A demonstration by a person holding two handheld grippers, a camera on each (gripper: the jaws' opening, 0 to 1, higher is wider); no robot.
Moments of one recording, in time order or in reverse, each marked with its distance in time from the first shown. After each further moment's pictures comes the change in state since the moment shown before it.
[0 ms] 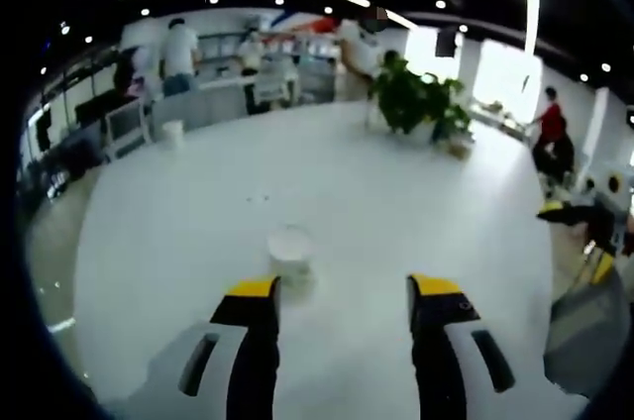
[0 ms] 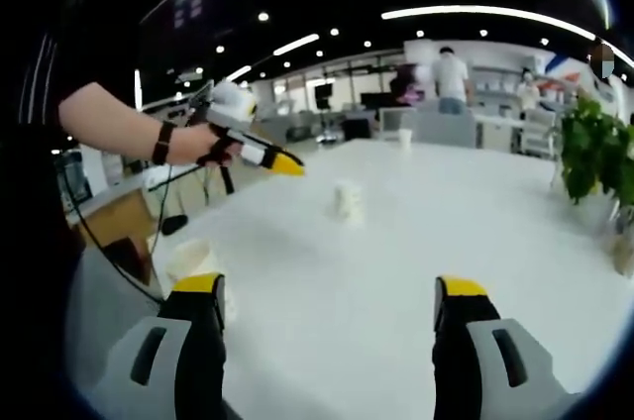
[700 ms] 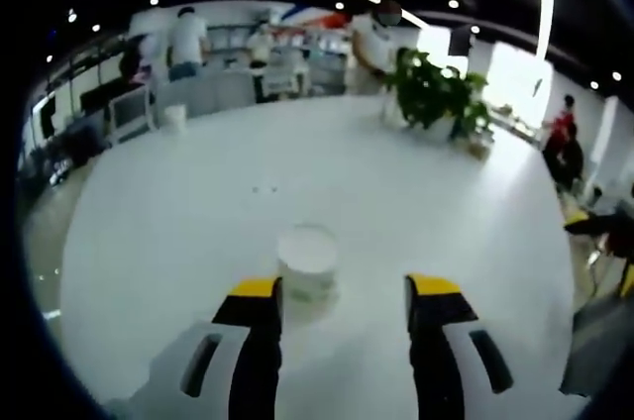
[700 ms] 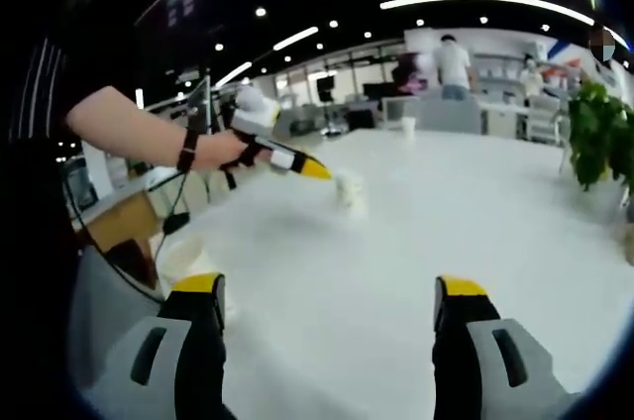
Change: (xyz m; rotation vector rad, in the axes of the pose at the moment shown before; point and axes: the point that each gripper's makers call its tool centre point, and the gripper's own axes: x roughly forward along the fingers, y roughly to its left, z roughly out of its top) left arm 0.048 0.029 -0.010 -0.056 0.014 0.024; right arm 0.019 -0.005 -0.010 0.036 0.036 0.030
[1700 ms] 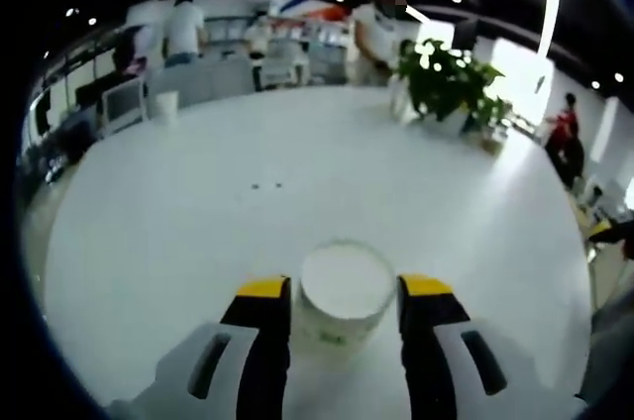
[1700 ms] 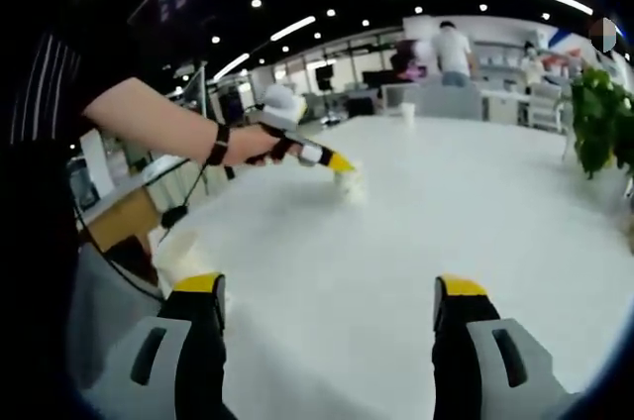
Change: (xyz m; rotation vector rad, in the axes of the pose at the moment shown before) left arm 0.056 0.026 0.000 0.009 0.031 -0.020; right arm 0.008 -0.009 -0.013 0.022 0.054 0.004
